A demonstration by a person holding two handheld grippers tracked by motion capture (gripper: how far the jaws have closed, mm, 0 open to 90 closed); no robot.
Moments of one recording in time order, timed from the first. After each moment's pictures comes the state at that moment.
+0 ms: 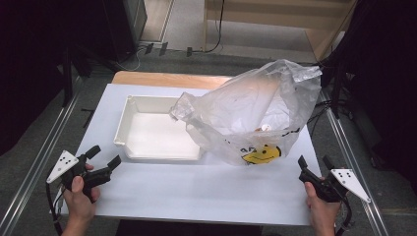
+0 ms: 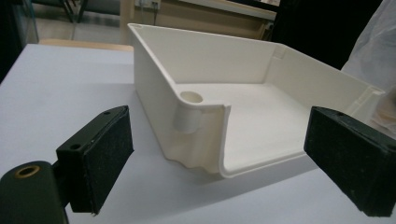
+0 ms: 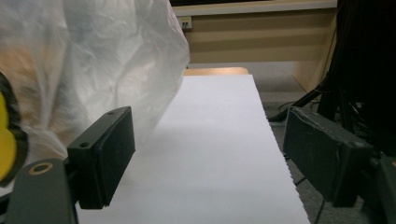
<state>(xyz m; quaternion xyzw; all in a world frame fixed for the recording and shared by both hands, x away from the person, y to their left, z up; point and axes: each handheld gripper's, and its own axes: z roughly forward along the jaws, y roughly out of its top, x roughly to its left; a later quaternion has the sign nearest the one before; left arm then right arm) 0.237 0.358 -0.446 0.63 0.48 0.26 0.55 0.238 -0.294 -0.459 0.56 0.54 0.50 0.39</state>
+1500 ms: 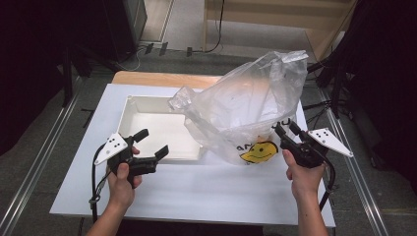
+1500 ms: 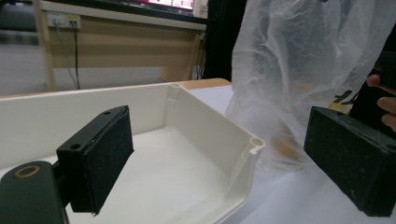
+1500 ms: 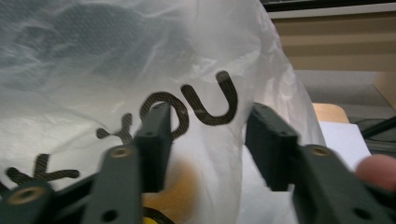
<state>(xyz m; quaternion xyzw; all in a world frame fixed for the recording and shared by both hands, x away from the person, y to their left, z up) 0.265 0.232 -0.389 0.67 0.38 0.21 0.61 0.294 -0.228 -0.377 0.50 0.60 0.54 0.31</state>
